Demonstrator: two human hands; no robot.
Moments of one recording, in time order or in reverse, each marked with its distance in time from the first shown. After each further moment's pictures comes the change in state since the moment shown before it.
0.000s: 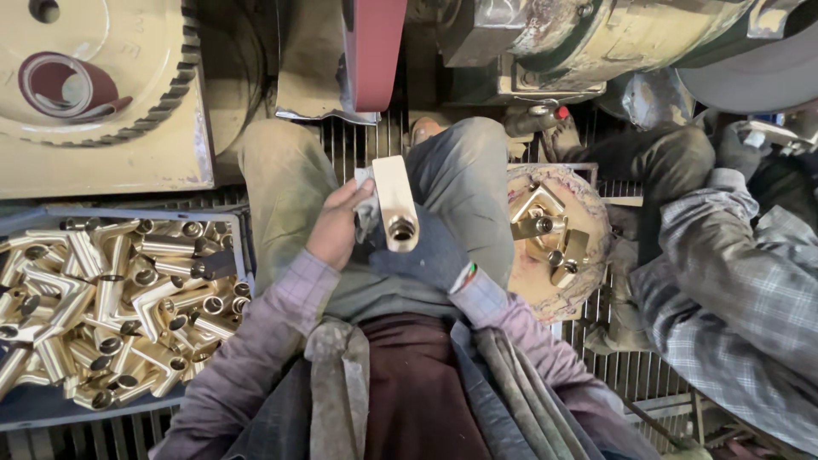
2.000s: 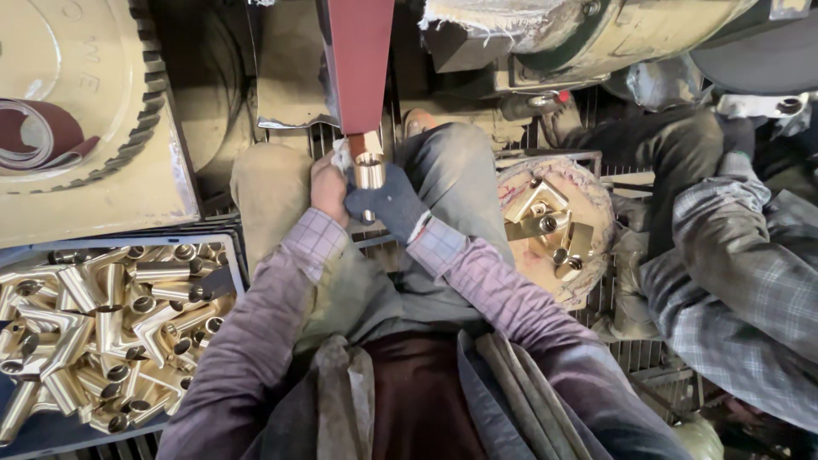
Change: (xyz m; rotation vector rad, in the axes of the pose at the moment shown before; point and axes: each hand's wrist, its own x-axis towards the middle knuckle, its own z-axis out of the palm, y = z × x) left_hand 0.139 -0.056 -0.071 -0.067 0.138 0.180; right_hand 0.114 0.059 0.013 0.539 0.134 0.206
